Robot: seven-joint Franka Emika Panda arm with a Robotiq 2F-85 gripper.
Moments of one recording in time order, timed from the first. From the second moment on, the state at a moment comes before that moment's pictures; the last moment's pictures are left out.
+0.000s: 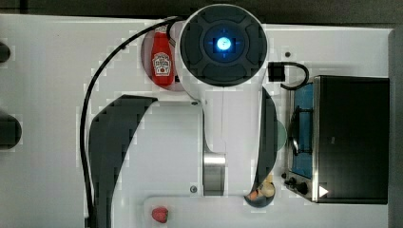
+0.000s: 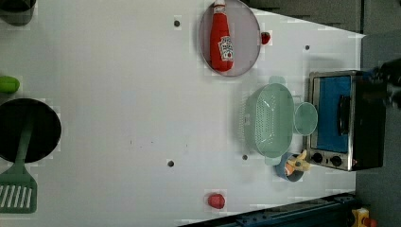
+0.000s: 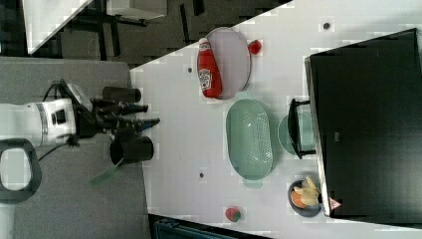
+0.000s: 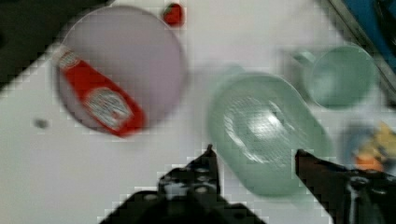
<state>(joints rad) 0.01 -0.03 -0.01 -1.79 -0.03 0.17 -0.05</state>
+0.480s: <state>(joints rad) -0.01 -0.54 -0.04 -1.98 -0.06 -0.09 0.01</state>
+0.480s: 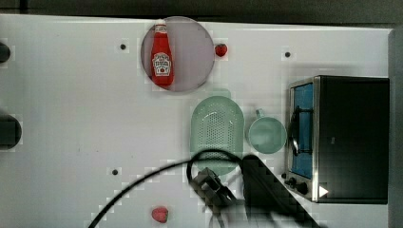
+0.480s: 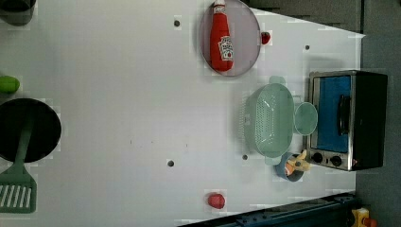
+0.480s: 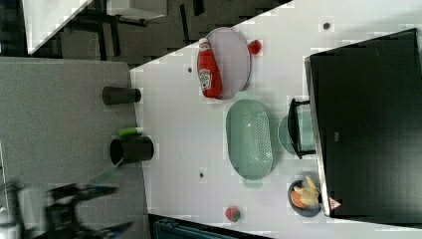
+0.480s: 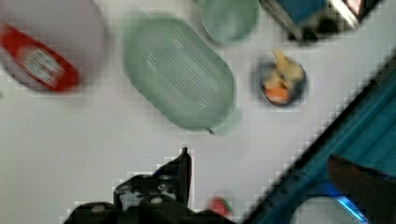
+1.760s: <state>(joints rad) -0.01 0.22 -0.01 -2.43 -0.03 0.87 0.60</state>
